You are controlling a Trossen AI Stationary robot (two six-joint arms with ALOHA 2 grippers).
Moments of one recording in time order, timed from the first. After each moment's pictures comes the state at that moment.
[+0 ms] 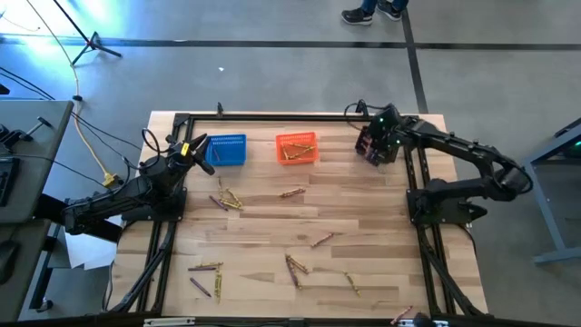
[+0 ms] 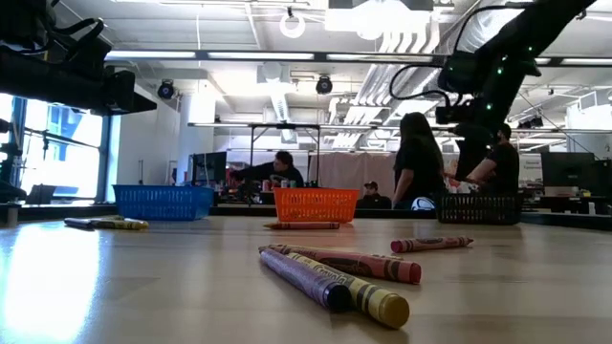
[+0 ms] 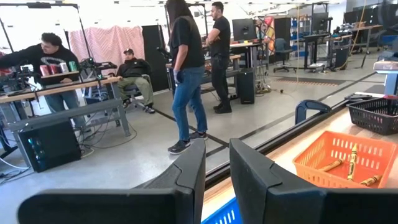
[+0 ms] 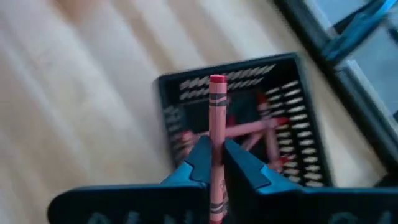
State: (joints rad) left arm 0.38 0.01 0.01 0.07 -0.59 0.16; right arm -0.84 1.21 0.72 -0.59 0.02 -0.26
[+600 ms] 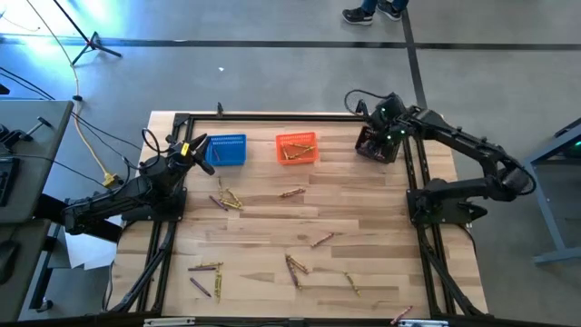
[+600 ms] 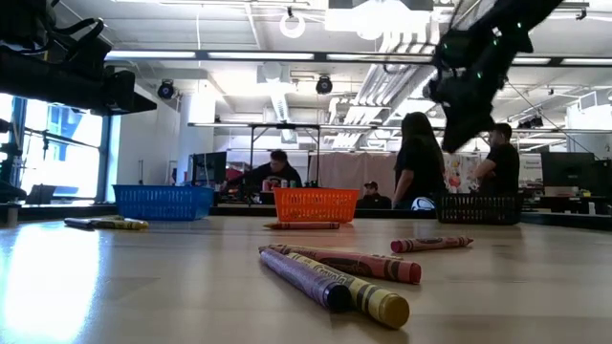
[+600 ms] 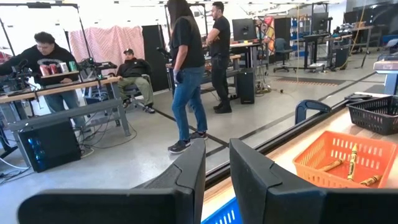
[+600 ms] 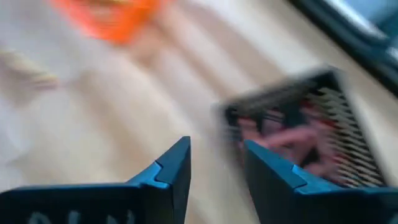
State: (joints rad) left arm 0.38 0.01 0.01 0.07 -0.59 0.16; right arm -0.81 1.20 0.91 -0.79 -0.18 -0.03
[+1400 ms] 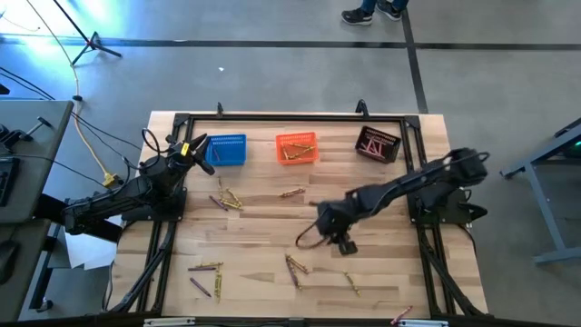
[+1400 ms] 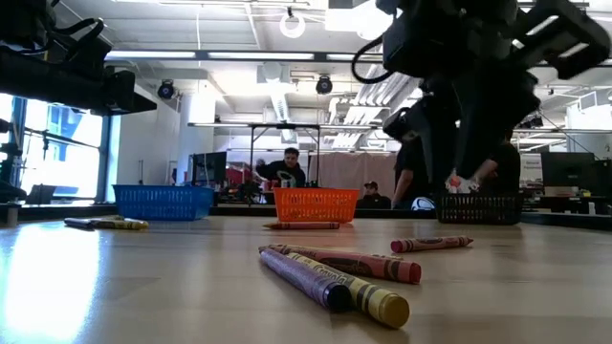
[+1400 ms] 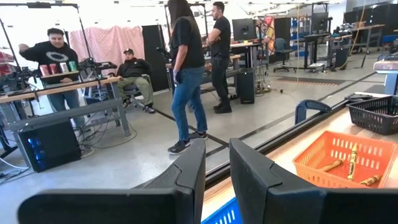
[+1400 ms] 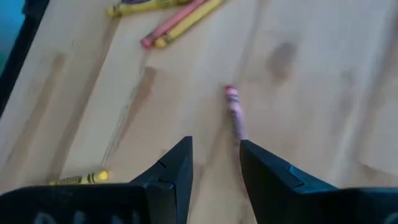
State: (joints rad) left arm 0.38 0.01 0.01 0.07 -0.59 0.16; right arm 0.23 1.66 0.98 -0.39 -0.26 -0.03
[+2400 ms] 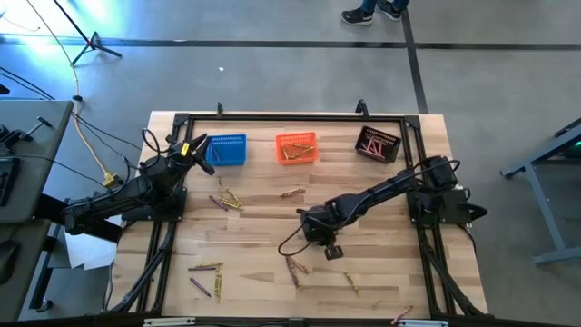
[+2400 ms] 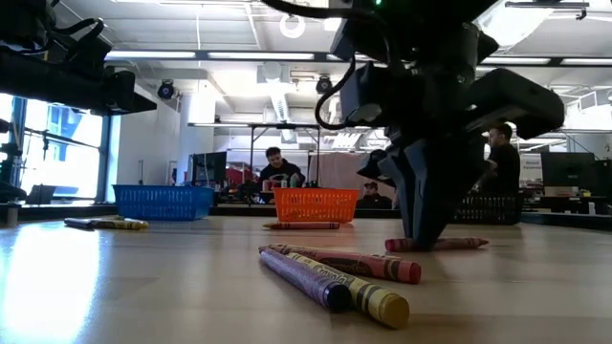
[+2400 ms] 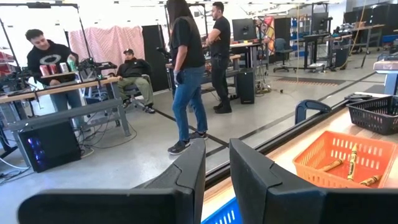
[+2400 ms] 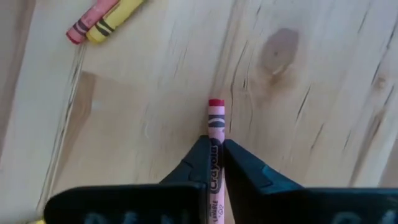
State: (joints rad) left arm 0.38 0.01 0.01 0.07 -0.59 0.16; right arm 0.22 1.92 1.13 -0.48 -0.19 -0.03
